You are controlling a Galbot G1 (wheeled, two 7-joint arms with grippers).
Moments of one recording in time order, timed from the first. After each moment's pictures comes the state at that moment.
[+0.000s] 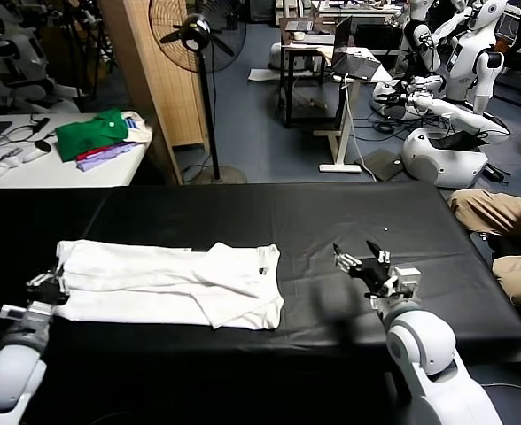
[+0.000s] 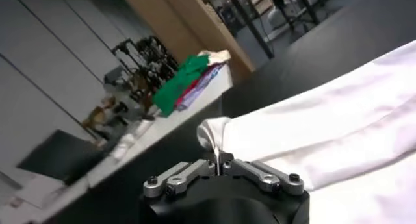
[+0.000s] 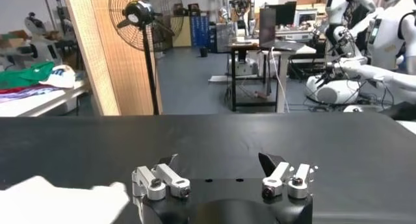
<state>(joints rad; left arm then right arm) 1.44 -0.93 -0.74 -1.86 -0.08 0.33 -0.08 -1.19 1.20 0.44 2.03 0.46 -0.54 0.17</state>
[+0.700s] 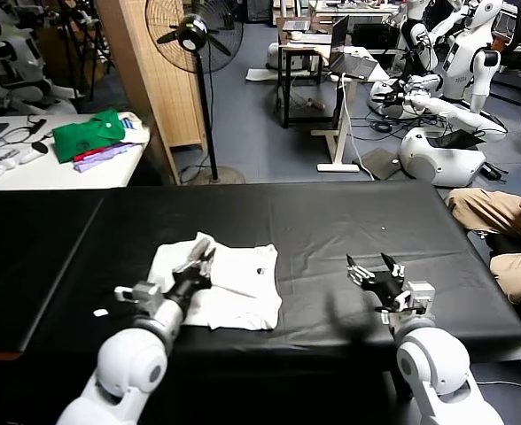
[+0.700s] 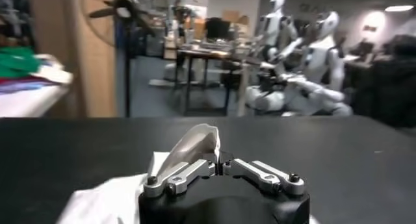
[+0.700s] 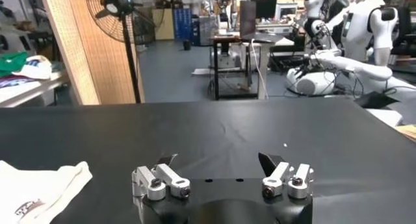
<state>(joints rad) 1.24 -1.22 -0.31 -2.09 -0.49 0.48 -0.14 -1.26 1.21 0.49 2.06 0.44 -0.54 0.17</state>
